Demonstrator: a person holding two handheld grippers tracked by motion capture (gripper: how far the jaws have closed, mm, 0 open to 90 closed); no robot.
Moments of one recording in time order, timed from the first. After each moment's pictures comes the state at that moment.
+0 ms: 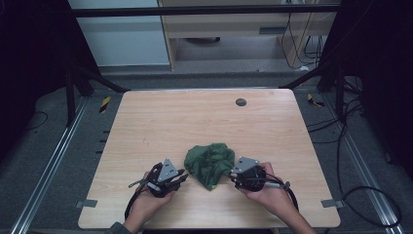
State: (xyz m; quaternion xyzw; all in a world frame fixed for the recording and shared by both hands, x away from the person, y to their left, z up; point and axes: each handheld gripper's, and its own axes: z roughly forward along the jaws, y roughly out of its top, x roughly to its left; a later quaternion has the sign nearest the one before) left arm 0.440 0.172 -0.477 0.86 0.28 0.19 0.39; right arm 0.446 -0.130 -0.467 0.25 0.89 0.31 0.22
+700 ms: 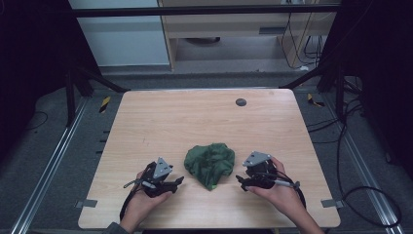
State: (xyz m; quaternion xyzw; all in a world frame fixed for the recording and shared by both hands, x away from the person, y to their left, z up) left arm 0.446 0.191 -0.484 0.85 0.34 0.20 0.36; right arm 0.453 -0.157 -0.460 0.32 0.87 0.30 0.22
